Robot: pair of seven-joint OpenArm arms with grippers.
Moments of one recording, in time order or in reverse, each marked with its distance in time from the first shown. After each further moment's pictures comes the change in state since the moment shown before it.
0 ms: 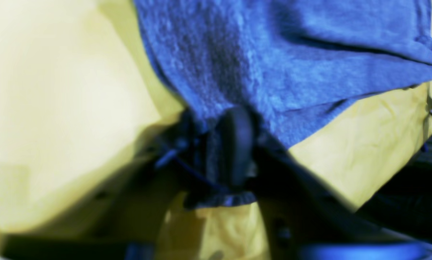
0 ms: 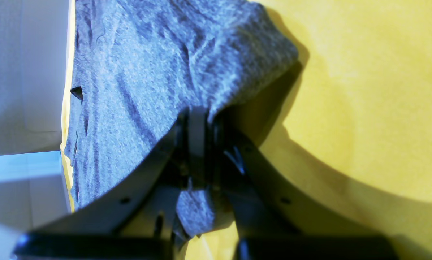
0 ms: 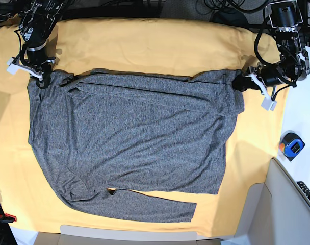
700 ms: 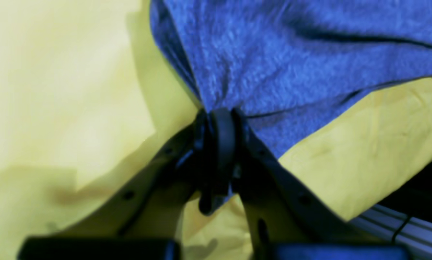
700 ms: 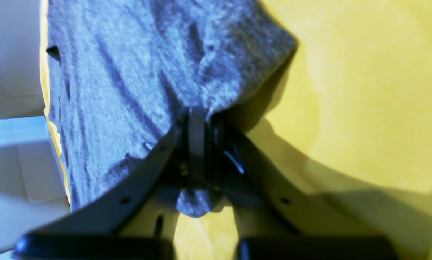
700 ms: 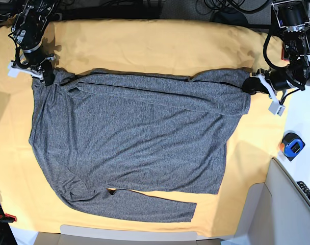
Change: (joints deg) left arm 0.6 -3.0 -2.6 8.6 1.5 -0.4 3.4; right arm 0.0 5.4 -0.3 0.0 1.3 -1.6 -10.7
